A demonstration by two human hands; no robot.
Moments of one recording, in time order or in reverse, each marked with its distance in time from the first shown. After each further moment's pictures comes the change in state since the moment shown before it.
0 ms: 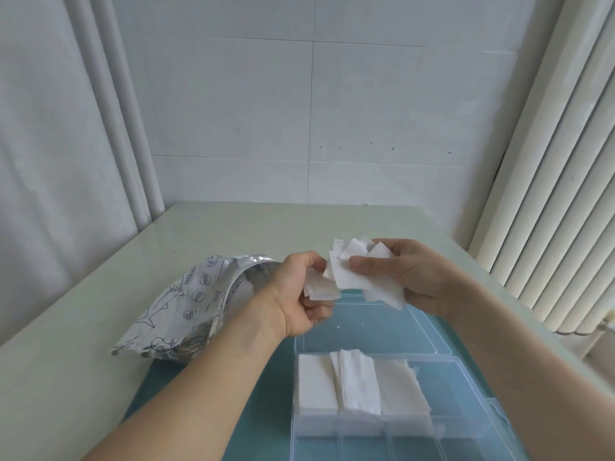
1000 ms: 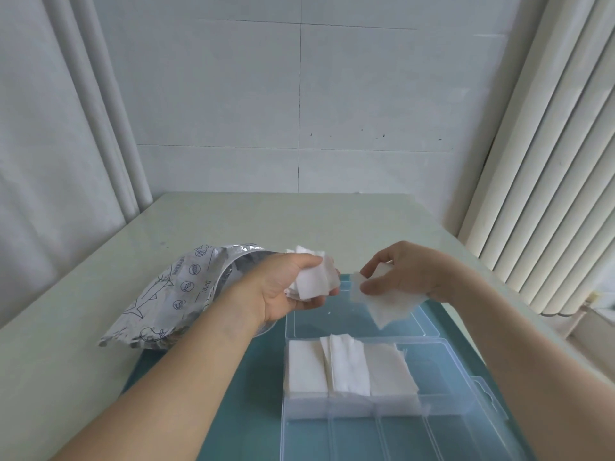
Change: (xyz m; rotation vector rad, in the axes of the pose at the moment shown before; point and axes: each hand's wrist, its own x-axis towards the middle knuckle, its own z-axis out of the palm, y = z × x) left_hand -0.009 0.002 -0.006 0.153 -0.023 0.034; right_hand -0.006 0.005 -0.017 -0.867 0.187 0.236
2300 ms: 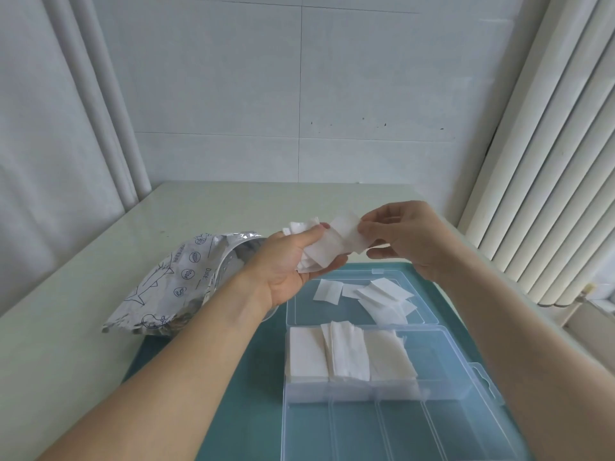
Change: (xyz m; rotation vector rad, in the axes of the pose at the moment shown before) left_hand -0.002 0.003 0.013 -0.283 -0.045 0.188; right_hand -0.010 -0.027 -0.002 0.669 0.182 -0.119
